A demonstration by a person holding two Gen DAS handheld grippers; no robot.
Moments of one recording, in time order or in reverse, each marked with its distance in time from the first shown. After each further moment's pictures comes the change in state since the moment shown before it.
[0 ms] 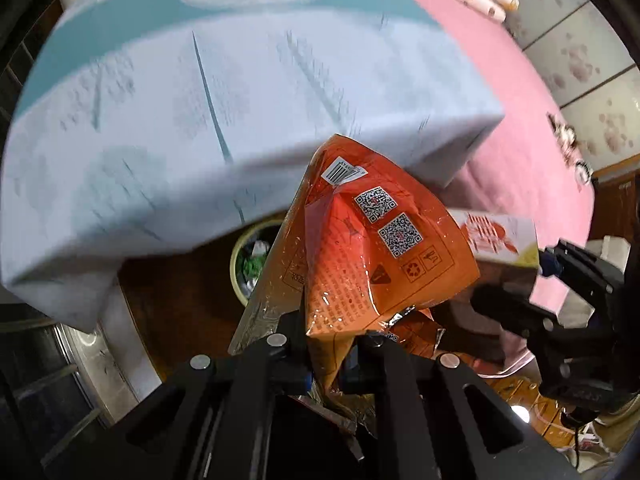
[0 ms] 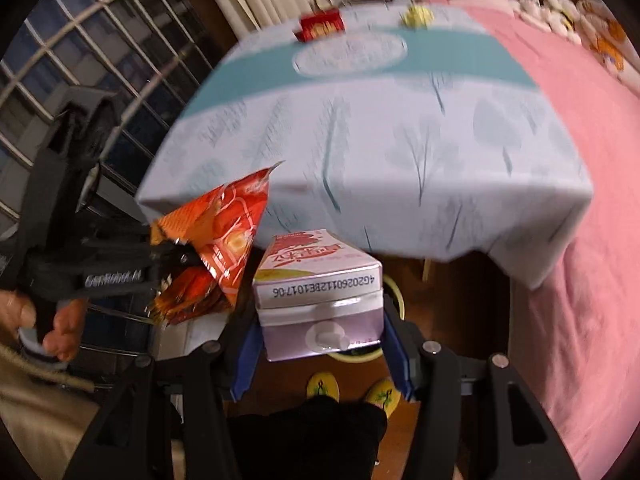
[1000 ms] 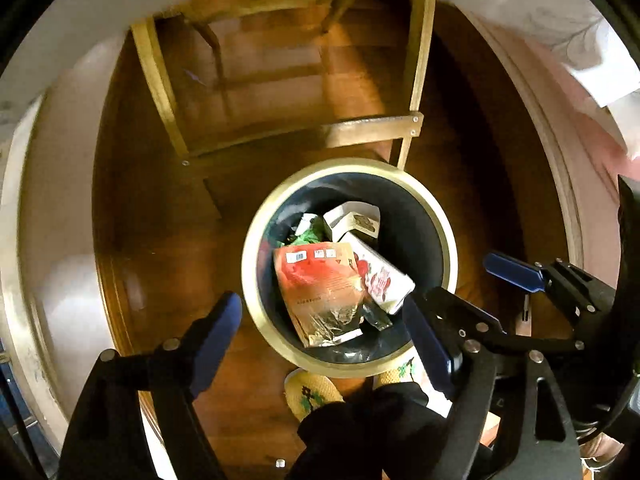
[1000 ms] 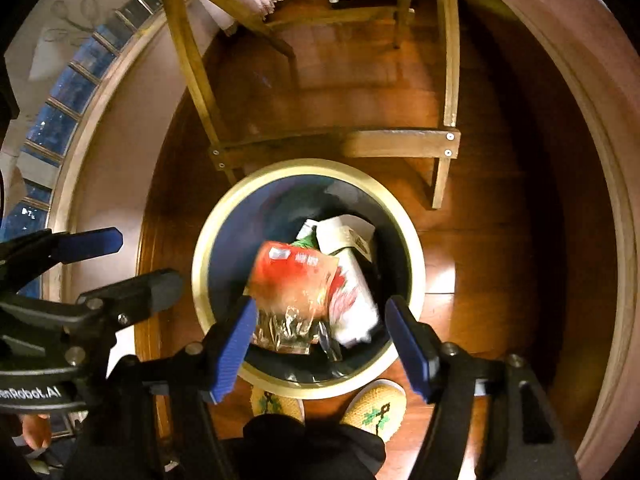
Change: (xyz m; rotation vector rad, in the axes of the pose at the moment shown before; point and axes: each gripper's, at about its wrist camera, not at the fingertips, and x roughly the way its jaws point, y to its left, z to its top) left arm 0.281 0.083 -0.039 -0.142 0.017 0.186; right arm 0.323 -0.080 -0.090 0.058 0.177 -0.063
